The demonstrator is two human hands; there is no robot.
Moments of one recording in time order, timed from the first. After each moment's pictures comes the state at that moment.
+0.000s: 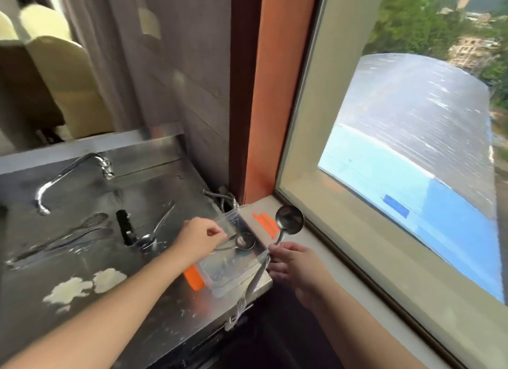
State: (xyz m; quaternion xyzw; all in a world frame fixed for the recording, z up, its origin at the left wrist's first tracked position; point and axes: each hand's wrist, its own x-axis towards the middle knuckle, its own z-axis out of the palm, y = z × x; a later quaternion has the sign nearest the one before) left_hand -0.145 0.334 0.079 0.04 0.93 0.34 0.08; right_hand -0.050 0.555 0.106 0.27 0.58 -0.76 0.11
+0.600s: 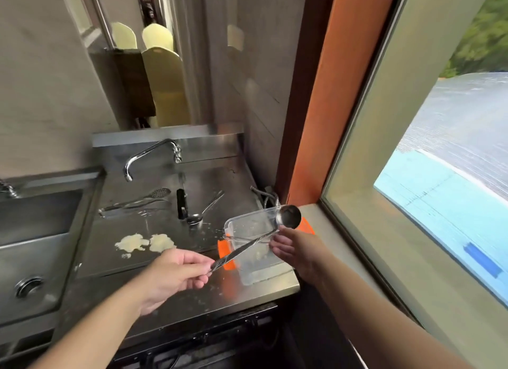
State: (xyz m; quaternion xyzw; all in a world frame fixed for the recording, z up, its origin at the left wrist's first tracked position) left_hand 0.005 0.267 0.109 -0.19 0.69 0.68 0.17; right_hand -0.099 0.525 0.095 0.20 0.56 -0.77 0.24
